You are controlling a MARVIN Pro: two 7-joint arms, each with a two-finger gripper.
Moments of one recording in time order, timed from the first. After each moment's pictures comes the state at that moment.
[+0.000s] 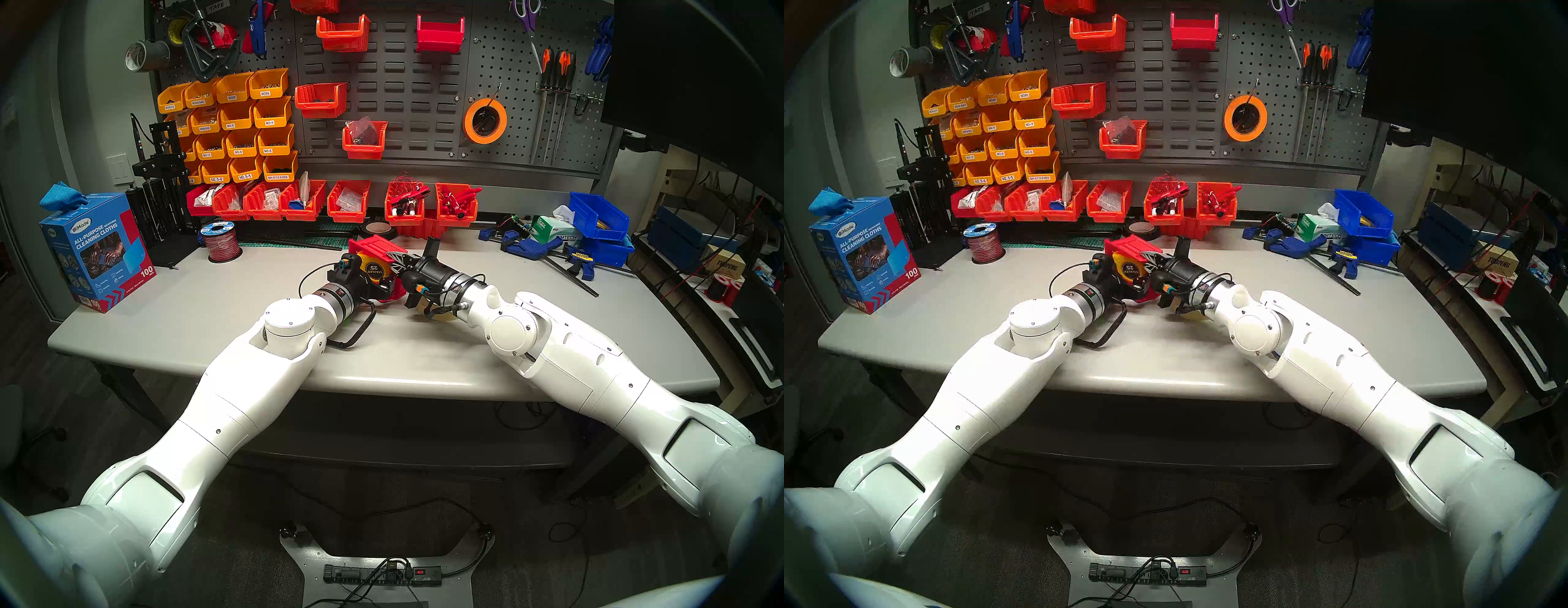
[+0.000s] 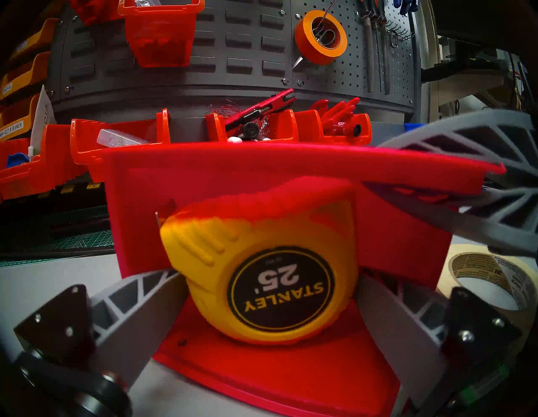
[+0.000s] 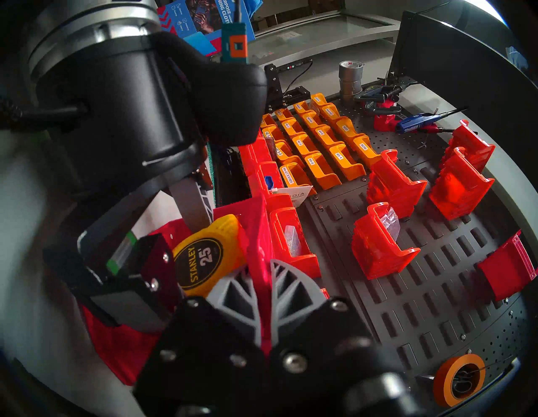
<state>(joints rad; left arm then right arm) 1.09 -1.21 -1.04 -1.40 -0.48 0.19 -0.05 -0.88 -0.97 0.67 -1.43 -0.34 -0.20 0.01</state>
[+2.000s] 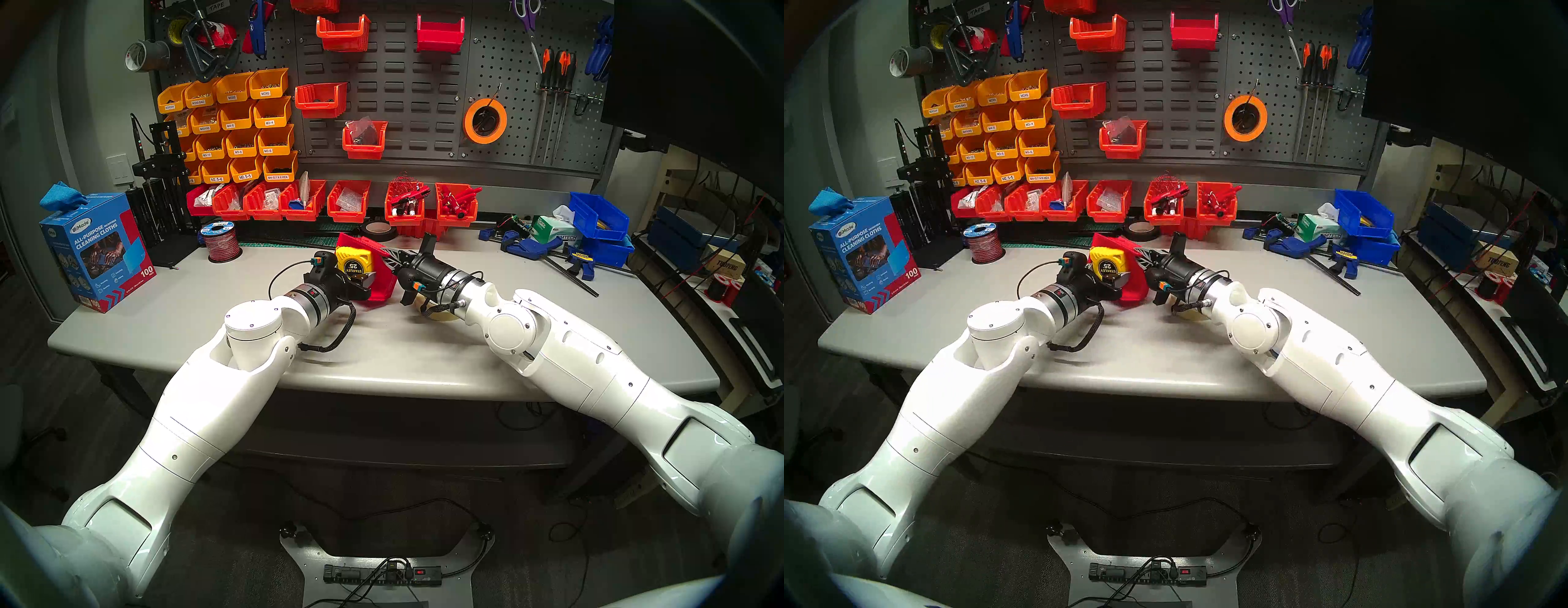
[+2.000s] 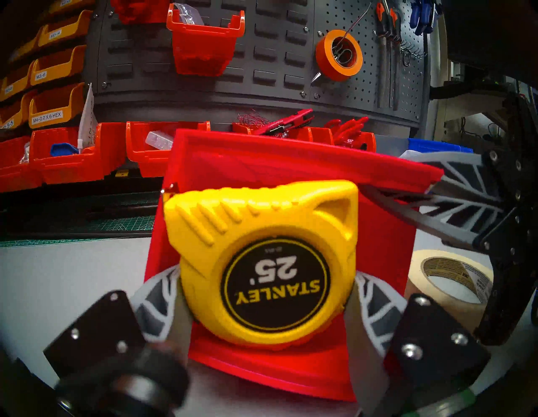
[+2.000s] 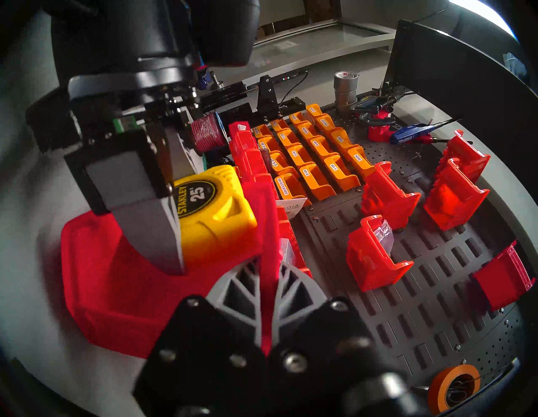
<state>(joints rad) 1.26 -1.10 -1.18 -1.68 -0.59 0.33 -0.02 -0.87 -0.97 0.67 -1.45 -0.34 -0.21 0.00</state>
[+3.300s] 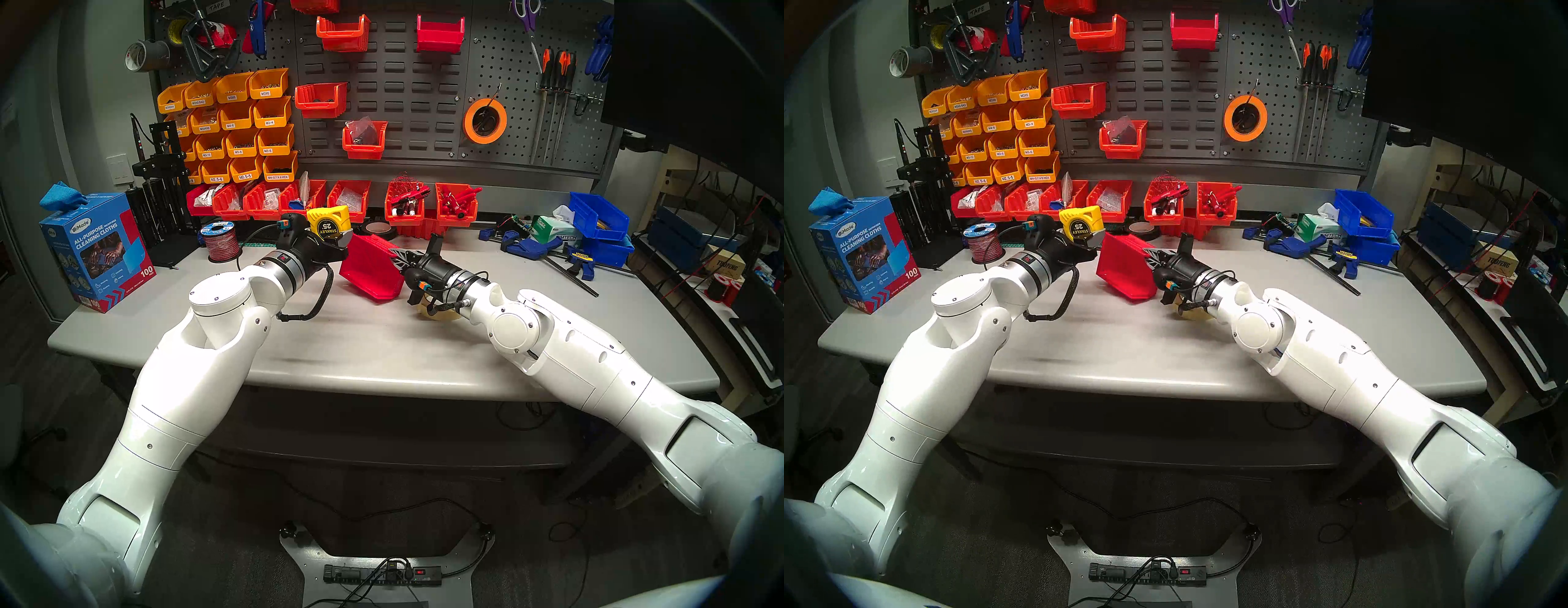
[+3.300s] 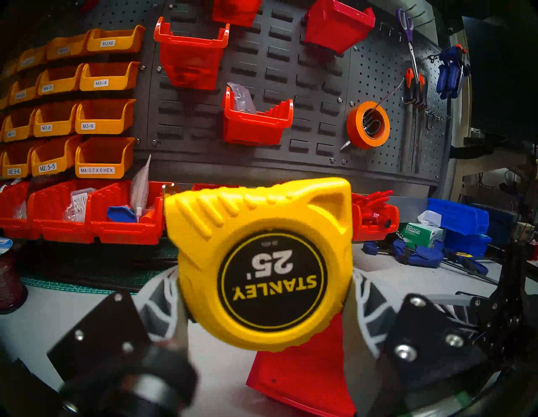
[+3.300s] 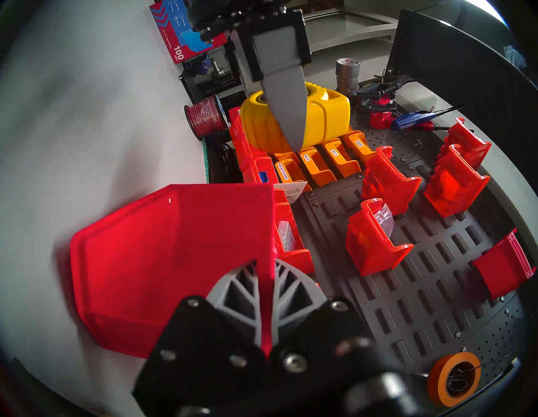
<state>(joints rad) 1.24 -1.07 -1.30 -1.76 -0.64 0.35 0.04 -0.87 -0.96 0.67 -1.43 -0.34 -0.20 0.00</state>
